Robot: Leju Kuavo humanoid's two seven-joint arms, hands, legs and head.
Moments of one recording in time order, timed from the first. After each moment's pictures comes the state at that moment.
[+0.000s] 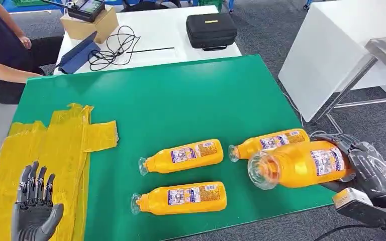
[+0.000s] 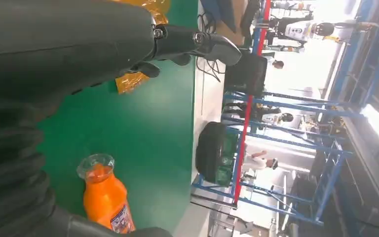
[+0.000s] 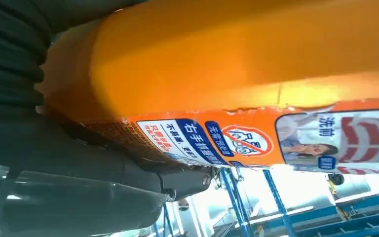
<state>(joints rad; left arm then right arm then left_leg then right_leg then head) 0.34 -0.20 0.16 -1.80 0.25 -0.31 -0.48 0.36 -0.49 -0.37 -2.03 0.38 0.15 -0.38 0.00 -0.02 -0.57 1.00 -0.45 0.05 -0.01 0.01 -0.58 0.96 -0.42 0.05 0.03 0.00</state>
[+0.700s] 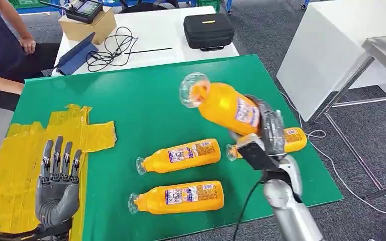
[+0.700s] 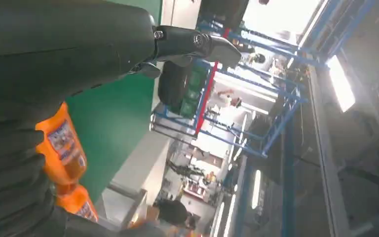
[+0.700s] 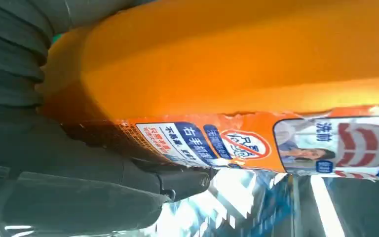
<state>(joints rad) 0.20 -0.15 -0.10 -1.79 0.51 -0.27 -0.40 -0.15 -0.02 0.23 -1.63 0.53 -0.33 -0.16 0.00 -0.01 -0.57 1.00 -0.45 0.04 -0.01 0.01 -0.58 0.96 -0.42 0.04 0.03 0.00</state>
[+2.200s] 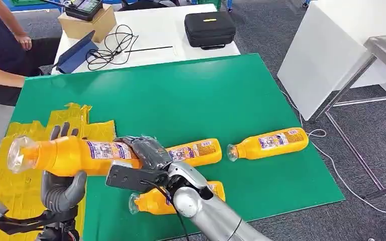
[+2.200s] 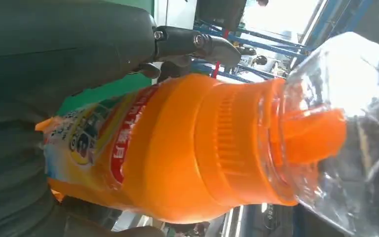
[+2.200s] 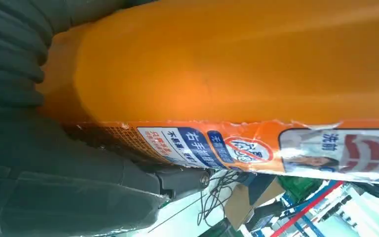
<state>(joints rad) 0.14 -0.11 -0.19 -1.83 0.45 -0.12 -0.37 -0.37 0.26 0.71 -1.28 0.53 -0.01 0.05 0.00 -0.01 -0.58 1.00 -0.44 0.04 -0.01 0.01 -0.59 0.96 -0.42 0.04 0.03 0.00</state>
